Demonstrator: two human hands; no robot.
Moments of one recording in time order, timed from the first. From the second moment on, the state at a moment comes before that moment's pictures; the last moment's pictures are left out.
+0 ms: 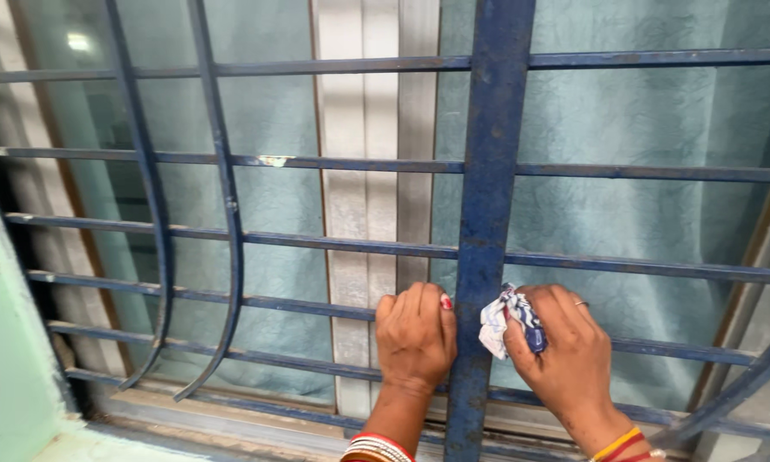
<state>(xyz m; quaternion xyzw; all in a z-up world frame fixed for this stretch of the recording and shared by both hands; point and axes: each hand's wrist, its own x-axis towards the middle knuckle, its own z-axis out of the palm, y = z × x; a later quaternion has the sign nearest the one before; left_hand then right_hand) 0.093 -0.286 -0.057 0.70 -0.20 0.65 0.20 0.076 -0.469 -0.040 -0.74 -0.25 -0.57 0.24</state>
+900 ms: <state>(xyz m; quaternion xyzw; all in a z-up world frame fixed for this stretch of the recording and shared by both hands) 0.080 -0.284 -0.057 0.77 -0.18 0.58 0.20 0.065 -0.506 -0.047 -0.80 -0.27 -0.52 0.09</state>
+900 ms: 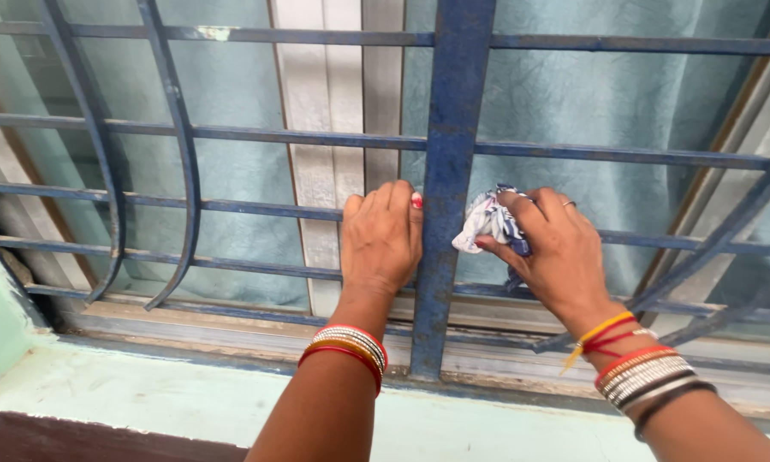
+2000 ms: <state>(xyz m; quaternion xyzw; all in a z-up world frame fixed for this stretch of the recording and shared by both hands) 0.059 -0.283 -0.046 0.81 -0.19 0.52 0.17 0.065 -0.549 -0.001 -0.91 -0.26 -0.24 0.21</state>
